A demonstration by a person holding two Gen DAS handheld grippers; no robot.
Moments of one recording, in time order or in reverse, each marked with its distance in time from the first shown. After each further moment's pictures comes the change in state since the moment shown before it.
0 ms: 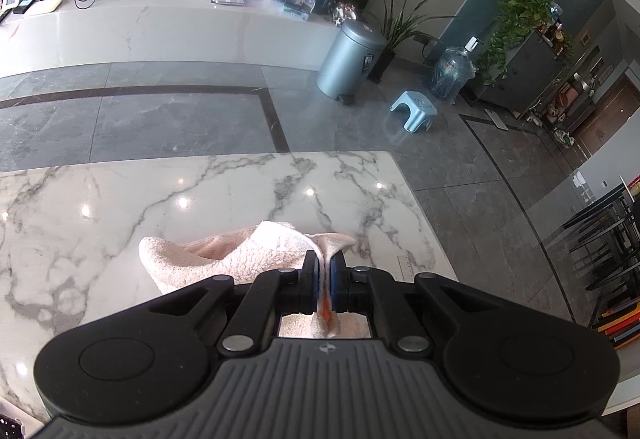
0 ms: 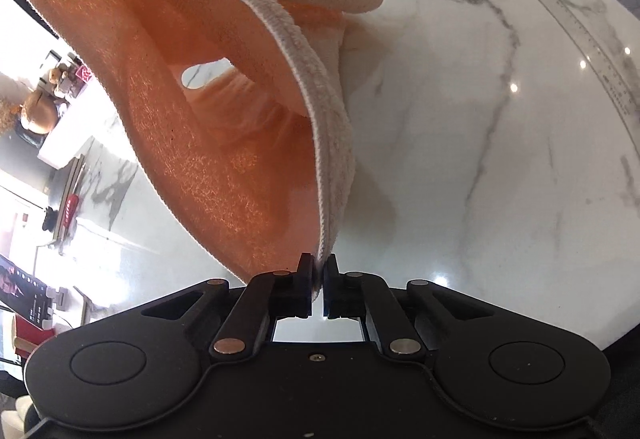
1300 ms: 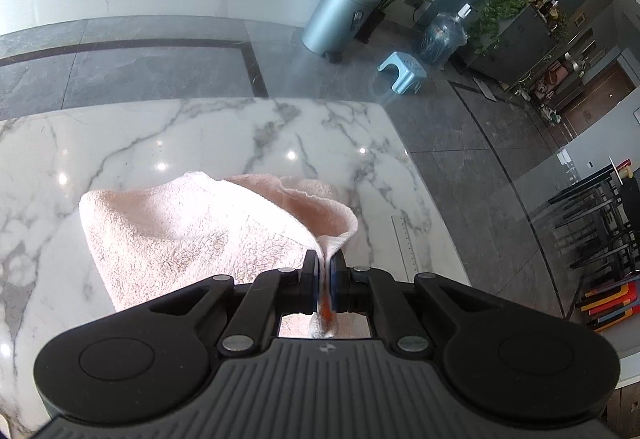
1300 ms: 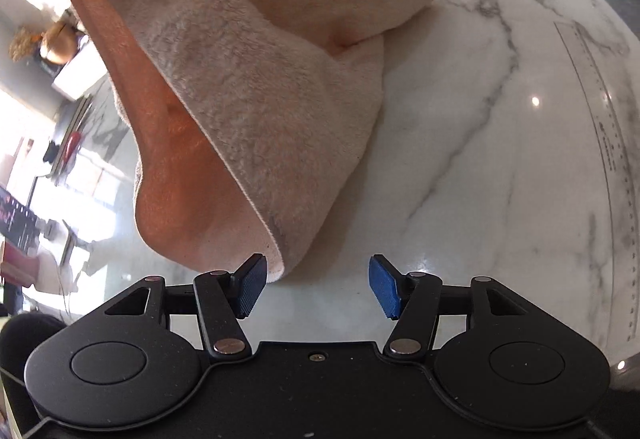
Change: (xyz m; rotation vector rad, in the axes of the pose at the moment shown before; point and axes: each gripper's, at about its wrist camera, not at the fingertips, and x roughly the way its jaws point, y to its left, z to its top) left arm 0.067 0.005 -0.021 -0.018 0.105 -0.081; right arm 0.017 0.000 0.032 -0.084 0.098 0.025
